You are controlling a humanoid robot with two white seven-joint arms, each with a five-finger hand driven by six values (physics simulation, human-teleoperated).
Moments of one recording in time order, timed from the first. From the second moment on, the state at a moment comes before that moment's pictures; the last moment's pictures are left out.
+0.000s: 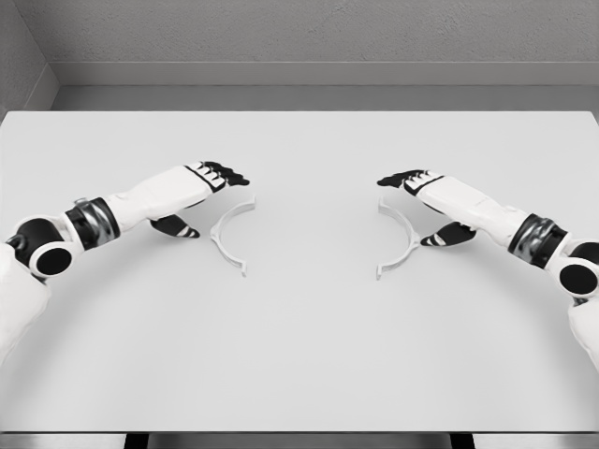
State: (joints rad) left arm -0.47 0.49 -0.42 -1.26 -0.63 -0.61 -0.34; right arm -0.33 -0.46 0.18 -1.32 0.50 -0.61 0.50
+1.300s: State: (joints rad) left arm -0.48 0.46 -0.42 -1.29 -0.64 -0.61 -0.35; right arm -0.40 -0.41 0.23 -1.26 0.51 -0.61 0.51
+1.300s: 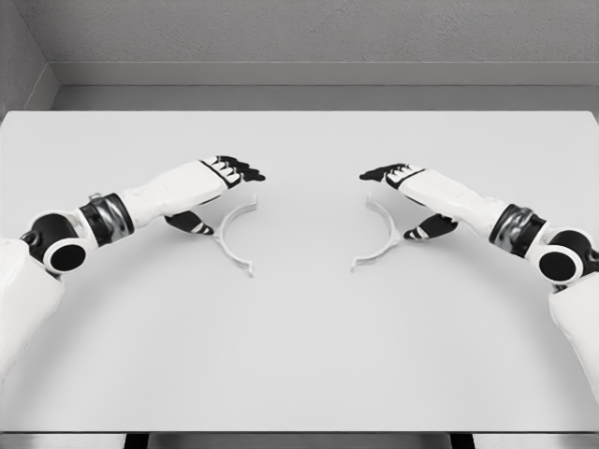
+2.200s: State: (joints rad) left arm -0.47 0.44 -0.42 -1.30 -0.64 -0.61 -0.35; right arm -0.46 -0.35 0.27 -1.19 0.53 -0.61 0.50
